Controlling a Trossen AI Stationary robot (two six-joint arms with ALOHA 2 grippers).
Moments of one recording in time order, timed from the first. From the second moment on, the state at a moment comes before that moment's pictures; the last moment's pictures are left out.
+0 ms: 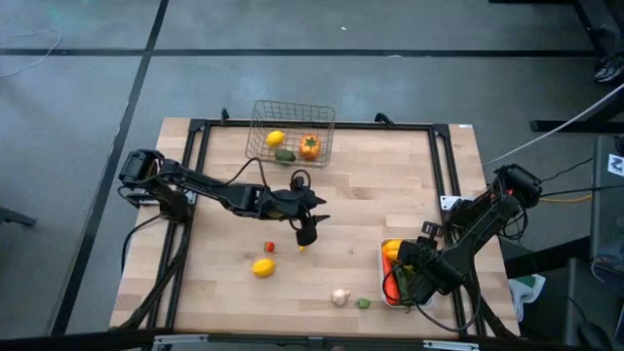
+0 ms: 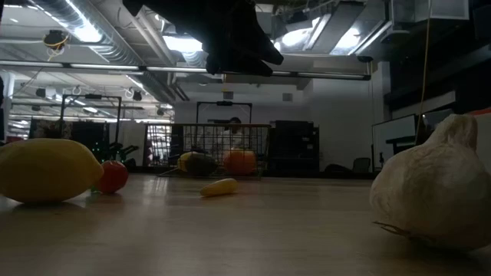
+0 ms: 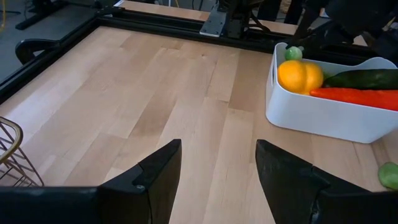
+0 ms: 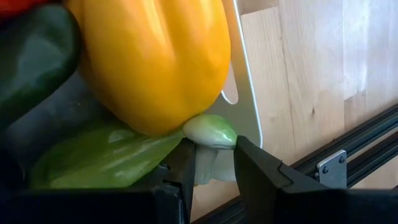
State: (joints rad) left arm -0.14 1.63 1.03 0.09 -0.34 -0.23; right arm 0.85 1.57 1.07 -1.33 0.23 1.14
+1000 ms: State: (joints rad) left arm -0.14 1.63 1.03 0.09 -0.34 -0.24; right arm 0.85 1.57 1.07 -1.35 0.16 1.14
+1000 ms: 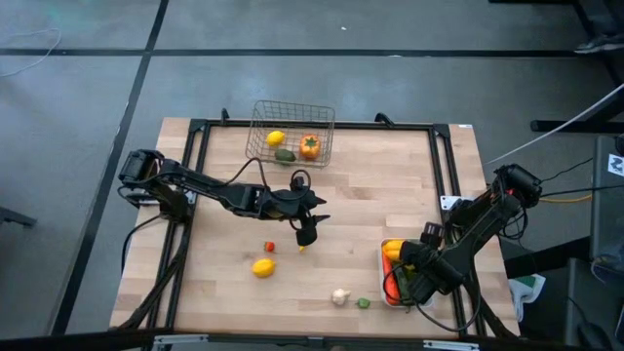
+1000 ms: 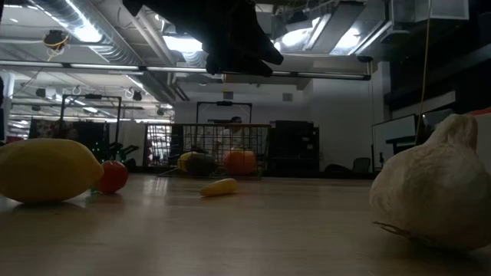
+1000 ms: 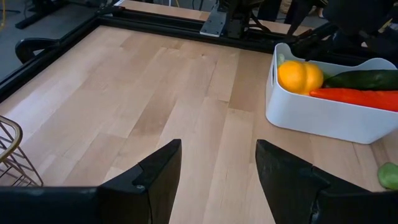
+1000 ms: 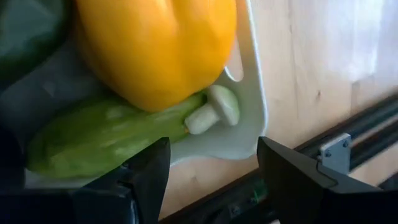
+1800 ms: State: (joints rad) left arm -0.14 1.63 1.03 0.09 -0.34 -0.24; right arm 0.85 1.57 1.39 -1.57 0.50 1.14
